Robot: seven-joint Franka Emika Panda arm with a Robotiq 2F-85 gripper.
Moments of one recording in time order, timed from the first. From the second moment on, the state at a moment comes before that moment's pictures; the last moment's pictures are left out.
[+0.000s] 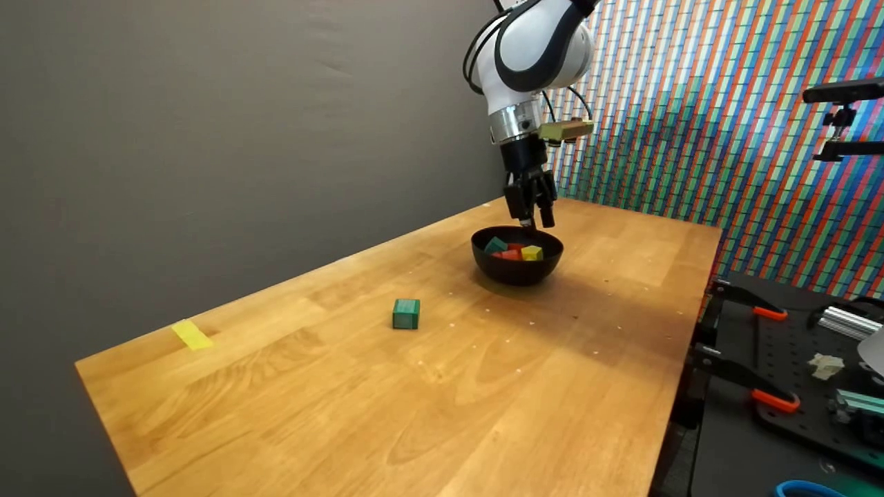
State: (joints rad) arm 0.05 0.43 0.00 -2.02 -0.04 2.10 0.04
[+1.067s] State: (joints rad) arm 0.04 0.55 -0.01 -1.93 -0.04 2.12 0.10
